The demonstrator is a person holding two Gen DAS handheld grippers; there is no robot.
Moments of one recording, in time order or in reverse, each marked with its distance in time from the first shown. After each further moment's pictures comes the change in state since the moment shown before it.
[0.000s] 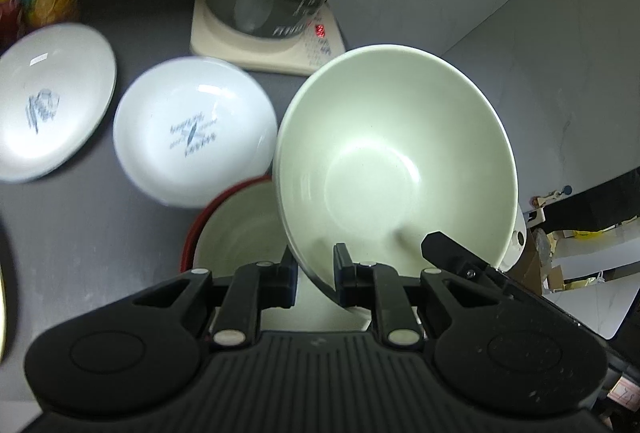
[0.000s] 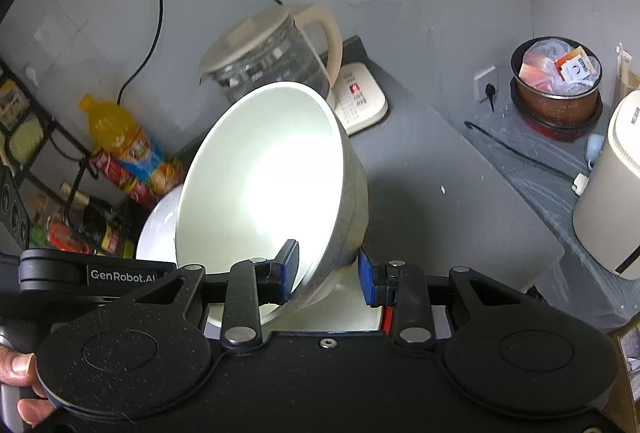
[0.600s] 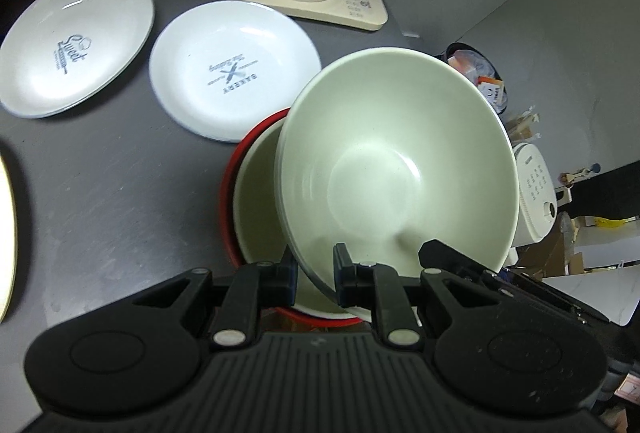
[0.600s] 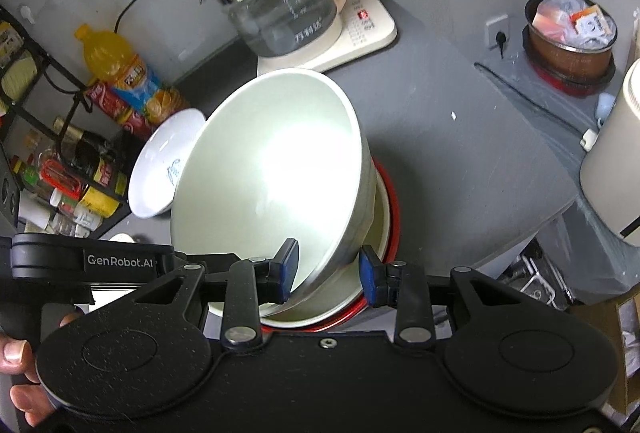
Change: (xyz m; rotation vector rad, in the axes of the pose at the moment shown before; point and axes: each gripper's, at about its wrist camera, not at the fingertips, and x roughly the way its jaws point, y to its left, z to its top) left arm 0.010 0.021 -0.034 -0.028 0.069 0.079; right arm 0.020 0.003 -0.029 -0.035 0.180 0.002
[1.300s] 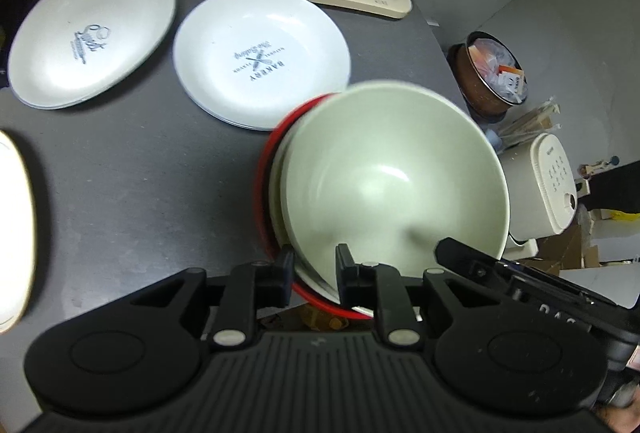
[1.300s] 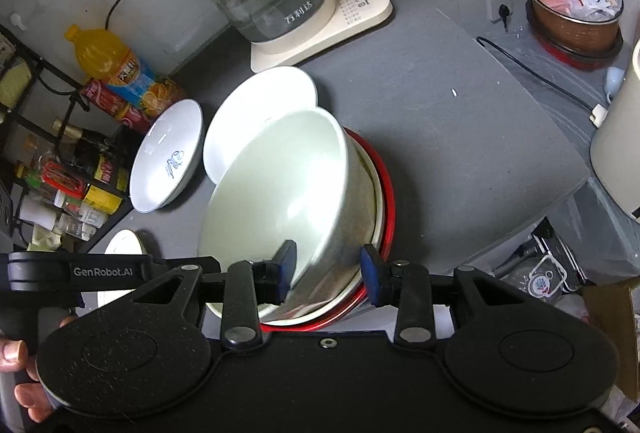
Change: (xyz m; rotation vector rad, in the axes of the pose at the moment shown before) left arm 0.003 0.012 0.000 0.002 0.031 0.067; right arm 0.009 -0.014 0.006 0.034 0.056 0.037
